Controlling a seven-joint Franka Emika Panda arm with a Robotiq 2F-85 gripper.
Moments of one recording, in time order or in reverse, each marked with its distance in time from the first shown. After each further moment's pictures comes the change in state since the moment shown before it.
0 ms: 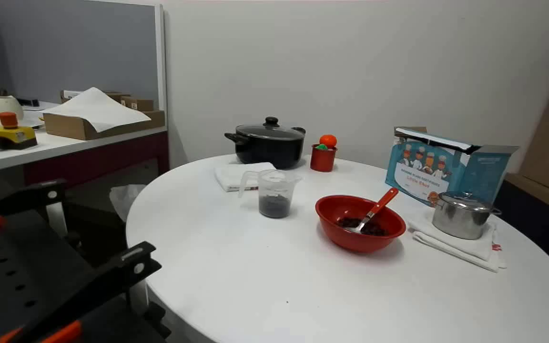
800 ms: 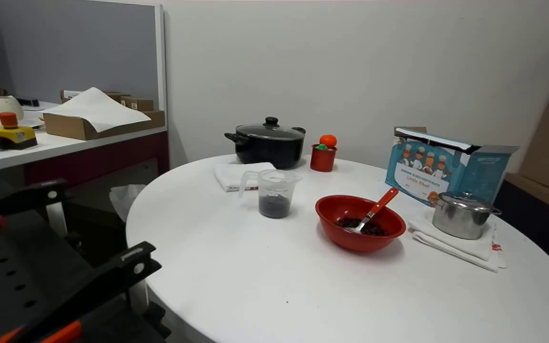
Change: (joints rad) arm 0.000 0.000 0.000 0.000 -0.001 -0.003 0.009
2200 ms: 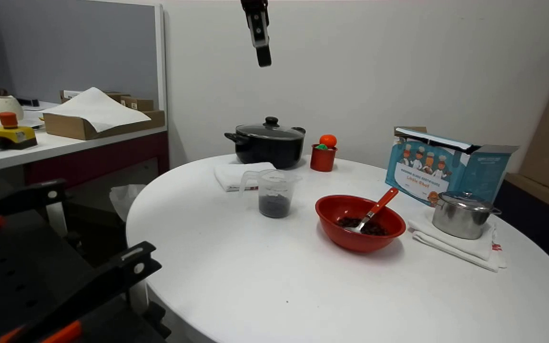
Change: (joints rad) arm -0.140 0.464 -0.076 0.188 -0.263 0.120 0.855
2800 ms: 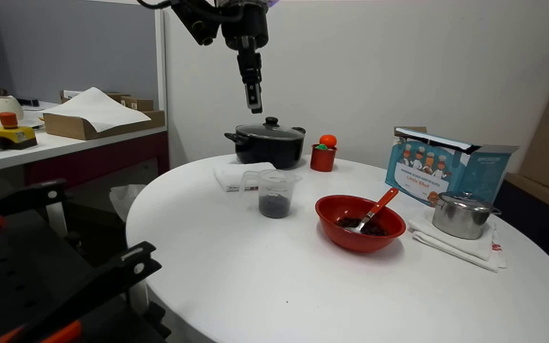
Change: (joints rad) arm 0.156 0.286 -0.117 0.103 -0.060 0.143 0.094
